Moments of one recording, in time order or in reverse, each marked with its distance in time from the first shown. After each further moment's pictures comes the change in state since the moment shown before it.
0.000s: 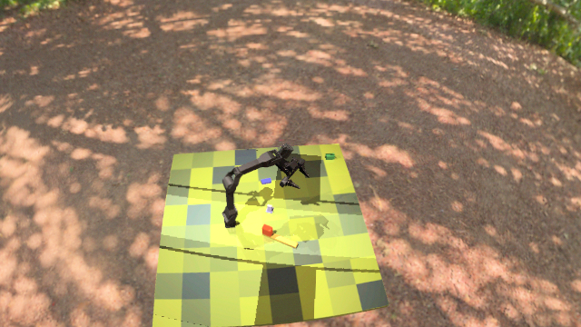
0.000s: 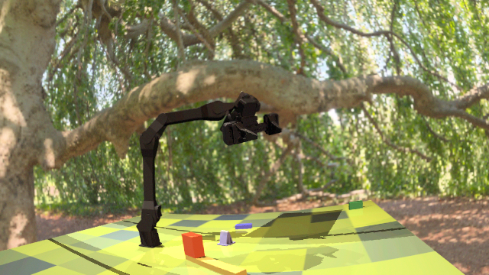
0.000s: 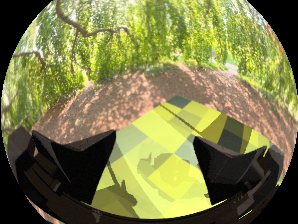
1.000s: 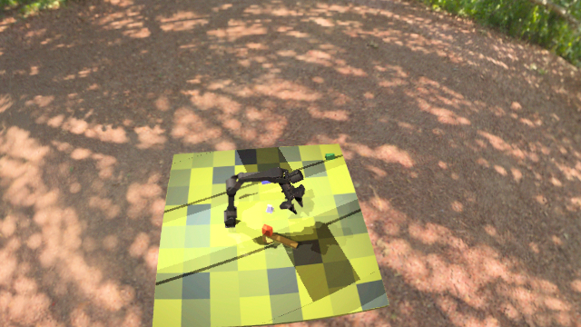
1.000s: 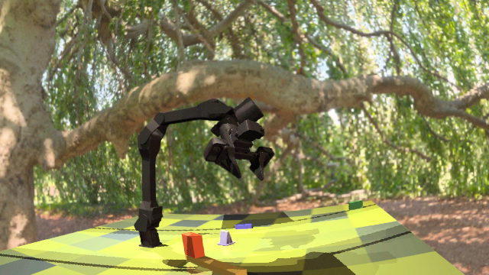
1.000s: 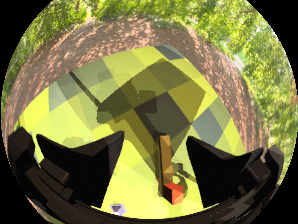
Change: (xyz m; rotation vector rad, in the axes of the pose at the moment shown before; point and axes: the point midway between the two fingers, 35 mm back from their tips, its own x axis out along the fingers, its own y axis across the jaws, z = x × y) arm 0.079 -0.109 -0.053 -0.372 0.497 -0.127
